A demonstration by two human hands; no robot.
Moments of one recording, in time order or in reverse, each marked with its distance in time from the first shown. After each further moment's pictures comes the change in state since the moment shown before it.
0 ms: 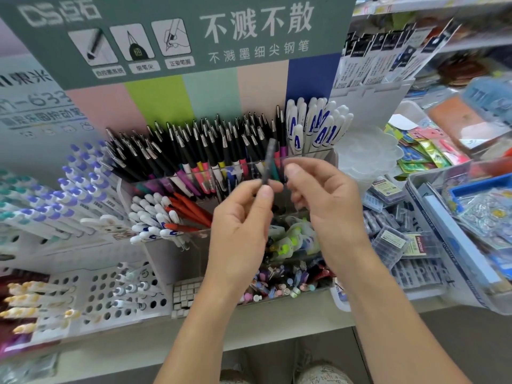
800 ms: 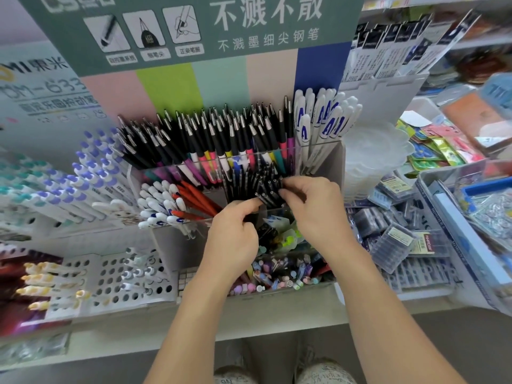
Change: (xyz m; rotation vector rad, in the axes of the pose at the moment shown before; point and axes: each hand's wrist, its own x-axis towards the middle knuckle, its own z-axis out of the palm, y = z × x) left_hand 0.003 -0.034 -0.022 0.699 0.006 -0.187; right_hand 0.023 0.053 -0.008 -0.754 -0.091 -0.224
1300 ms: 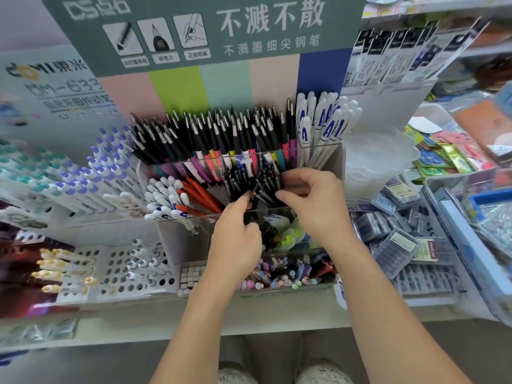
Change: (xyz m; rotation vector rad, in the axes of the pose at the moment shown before) left_hand -0.015 0.005 0.008 -0.074 0.050 -0.114; right_hand 0.004 0.000 -0.008 0.194 -0.074 0.059
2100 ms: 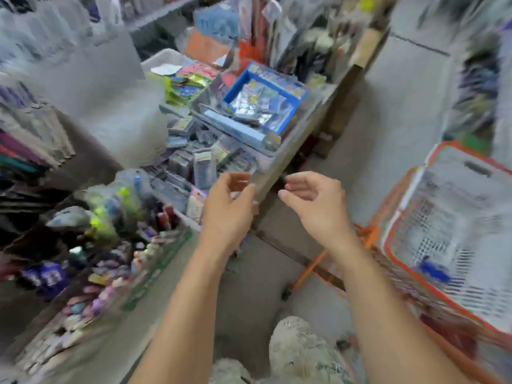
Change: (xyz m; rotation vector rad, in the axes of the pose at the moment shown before) left_hand -0.144 0.044 0.155 -0.192 -0.773 0.304; right_hand -0.296 0.058 -0.117 0.053 0.903 0.515
